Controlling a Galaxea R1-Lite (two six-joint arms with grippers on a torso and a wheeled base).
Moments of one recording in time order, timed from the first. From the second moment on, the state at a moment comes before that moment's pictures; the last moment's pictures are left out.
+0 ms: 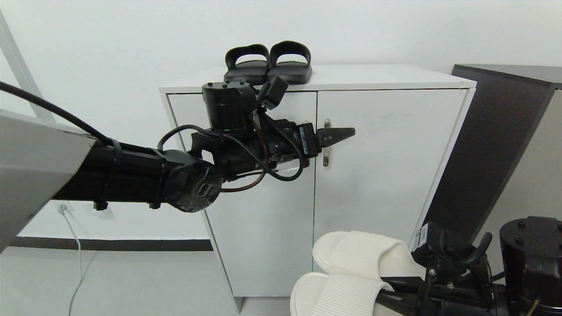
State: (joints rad) left arm -0.56 1.95 -1.34 -0.64 -0.48 -0.38; right arm 0.81 1.45 -0.41 -0.64 0.19 -0.09
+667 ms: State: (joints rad) left arm -0.57 2.02 -1.40 -0.64 -0.47 -0.38; right arm 0.81 1.45 -0.41 -0.64 0.19 -0.09
